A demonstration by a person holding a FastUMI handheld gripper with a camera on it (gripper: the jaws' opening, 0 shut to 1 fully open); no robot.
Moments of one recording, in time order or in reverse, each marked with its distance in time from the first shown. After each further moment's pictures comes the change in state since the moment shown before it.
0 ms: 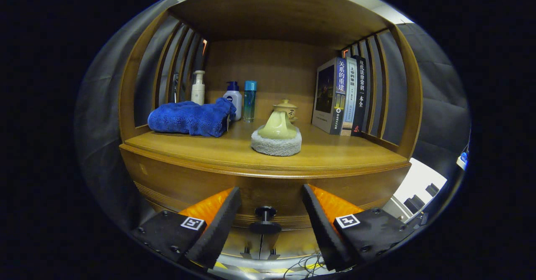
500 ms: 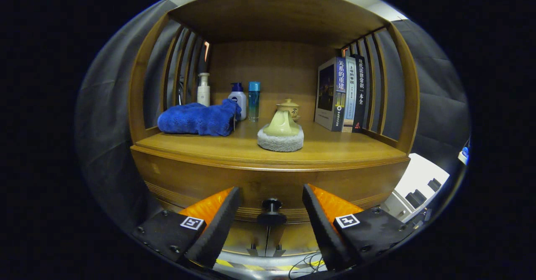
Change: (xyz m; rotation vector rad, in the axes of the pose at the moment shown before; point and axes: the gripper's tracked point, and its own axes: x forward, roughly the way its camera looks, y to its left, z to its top) arm -0.029 0.011 0.001 0.037 -0.009 0.041
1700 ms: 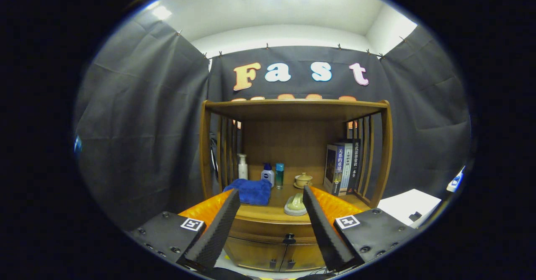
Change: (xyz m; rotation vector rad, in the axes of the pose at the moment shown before) arm -0.204 0.031 0.195 -0.004 -0.307 0.147
